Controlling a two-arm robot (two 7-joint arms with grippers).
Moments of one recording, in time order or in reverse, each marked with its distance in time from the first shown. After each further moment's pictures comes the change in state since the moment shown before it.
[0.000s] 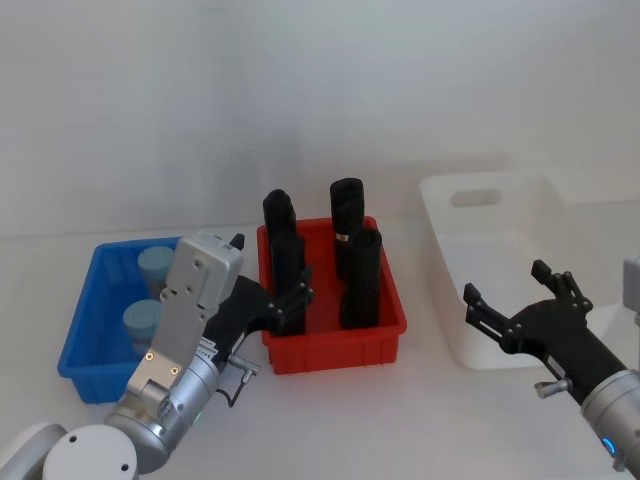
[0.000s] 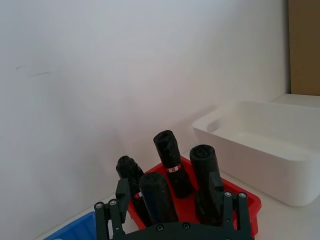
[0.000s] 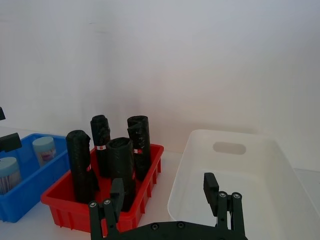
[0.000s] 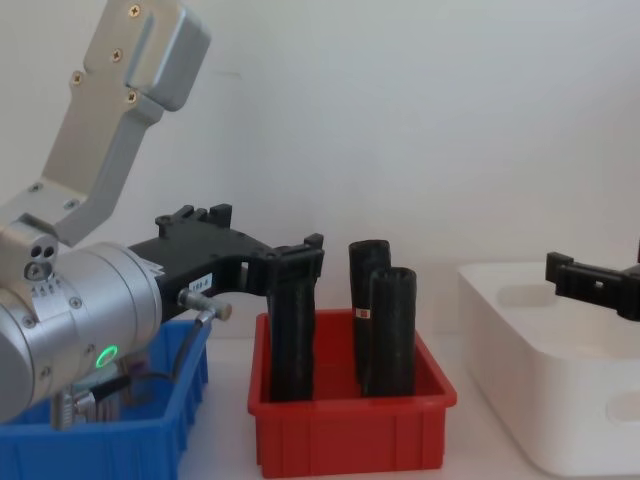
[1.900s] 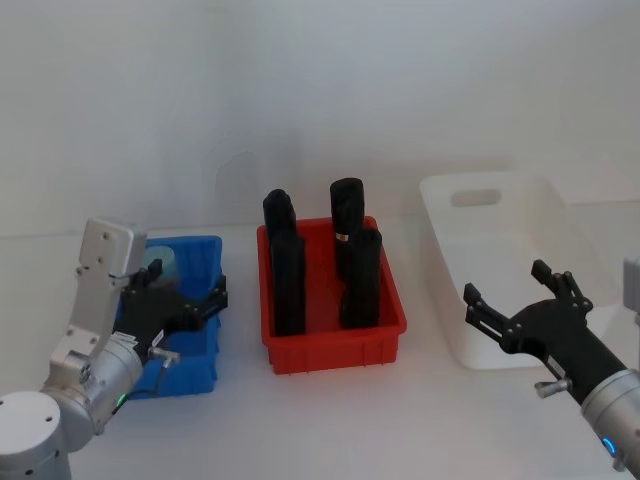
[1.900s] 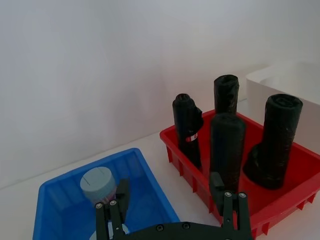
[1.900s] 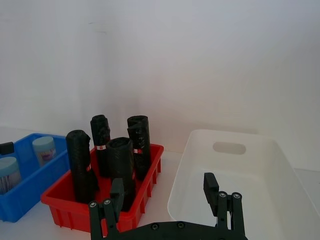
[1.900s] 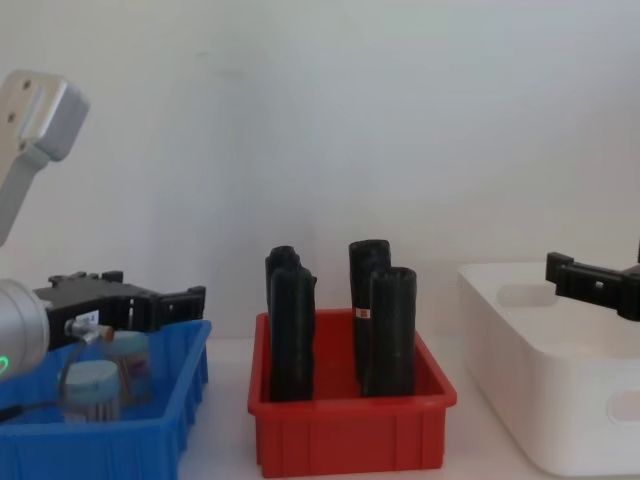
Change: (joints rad) left arm -0.051 0.041 -0.110 0.144 -0.174 0.129 -0.040; right arm 0.000 0.000 0.000 0.000 0.000 0.000 0.000
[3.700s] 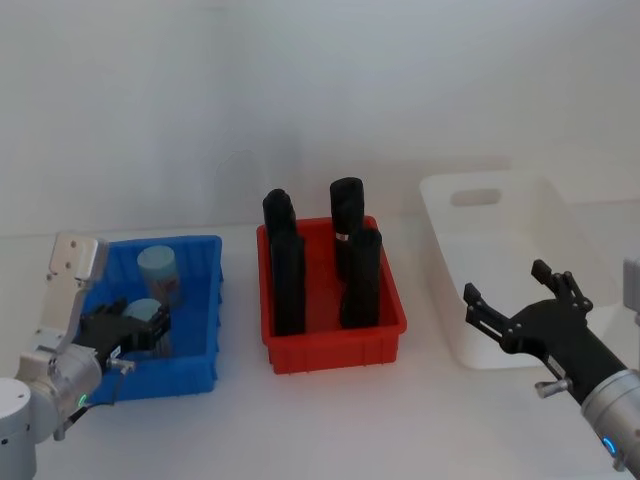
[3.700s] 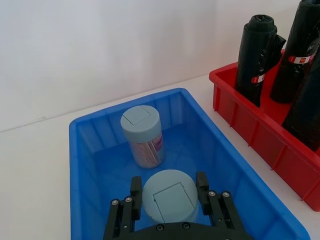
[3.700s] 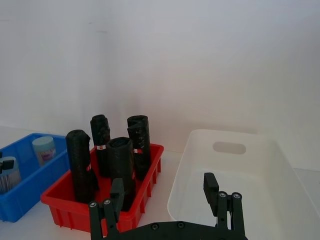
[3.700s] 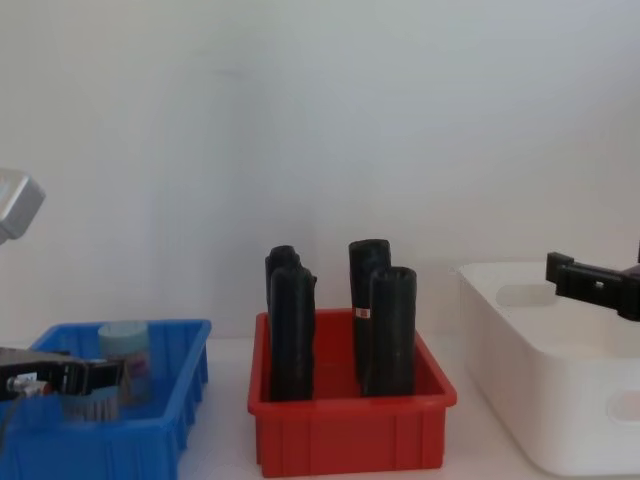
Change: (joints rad) left arm -0.117 -0.022 -0.058 0.288 0.008 0.080 -0.080; right arm 0.000 0.000 0.000 0.000 0.000 0.000 0.000
